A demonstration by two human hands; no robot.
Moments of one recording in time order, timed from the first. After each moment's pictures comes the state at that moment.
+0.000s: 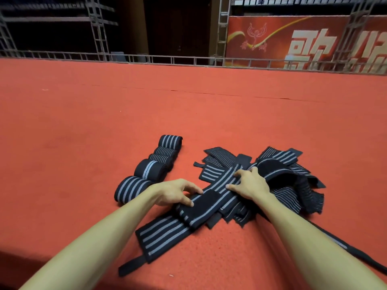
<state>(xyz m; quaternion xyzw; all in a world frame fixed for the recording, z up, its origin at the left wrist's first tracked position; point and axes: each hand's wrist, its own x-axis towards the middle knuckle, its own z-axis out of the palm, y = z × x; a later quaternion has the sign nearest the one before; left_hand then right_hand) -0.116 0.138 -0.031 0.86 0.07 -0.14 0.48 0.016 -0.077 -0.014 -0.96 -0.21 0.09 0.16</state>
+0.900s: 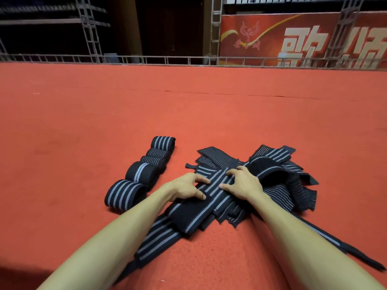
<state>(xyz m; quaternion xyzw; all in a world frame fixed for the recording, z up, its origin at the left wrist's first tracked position) -0.080 0.097 -0.014 0.89 0.11 -0.10 0.43 0.026 -0.082 -0.023 -0.95 -0.25 0.08 0.18</state>
